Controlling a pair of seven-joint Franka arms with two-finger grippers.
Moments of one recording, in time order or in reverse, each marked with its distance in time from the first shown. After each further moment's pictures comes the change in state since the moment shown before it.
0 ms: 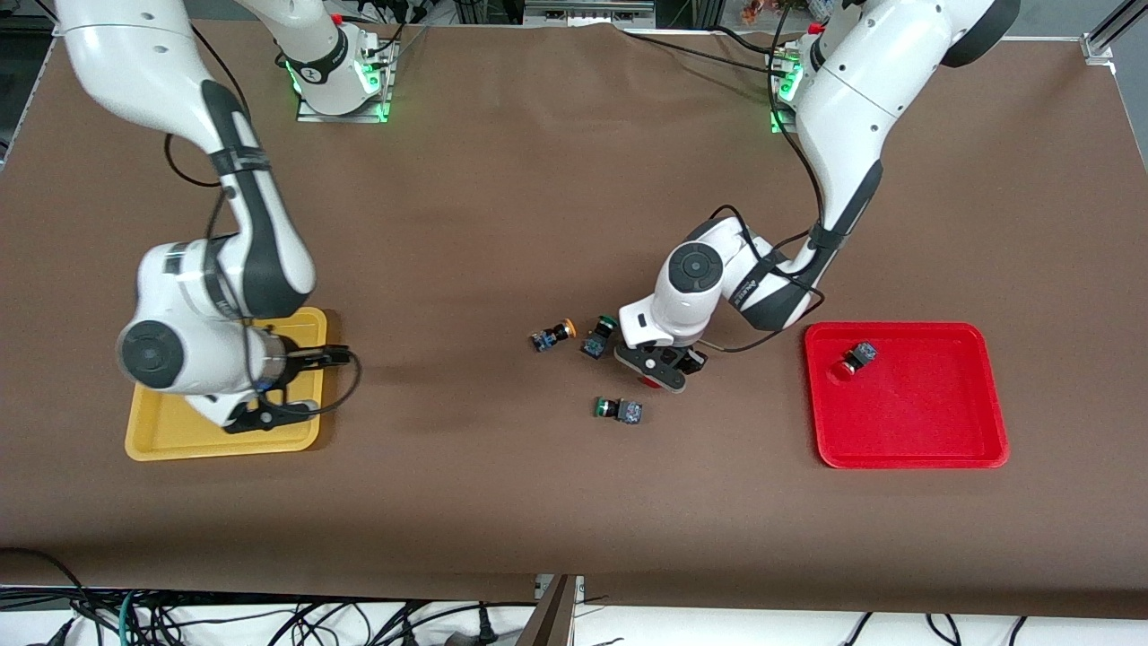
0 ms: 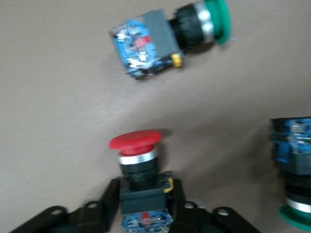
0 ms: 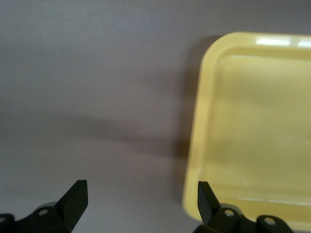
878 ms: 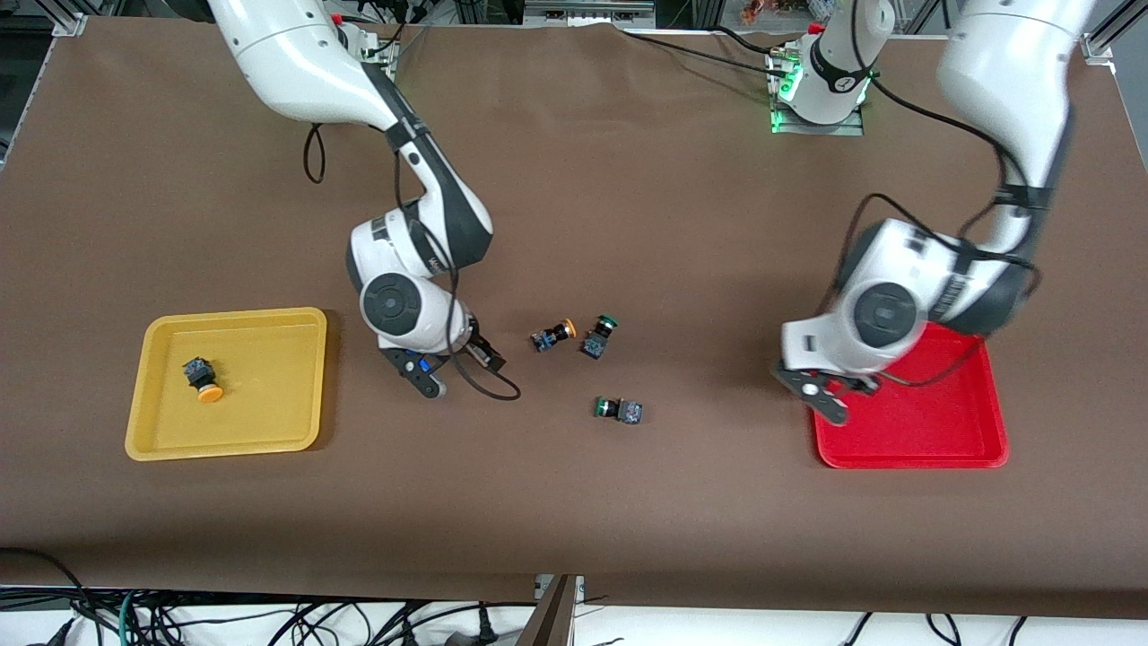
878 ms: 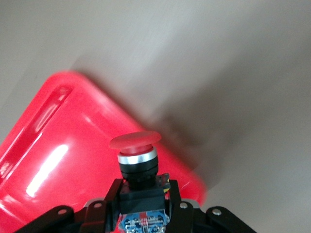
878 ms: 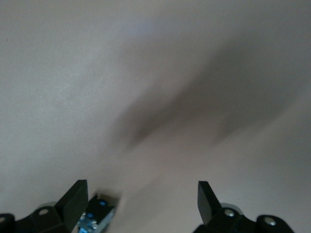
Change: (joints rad) left arm 0.361 -0.210 0.000 0.011 -0.023 -0.427 0.707; right arm 0.319 0.094 0.000 -0.008 0.112 0.222 1.118
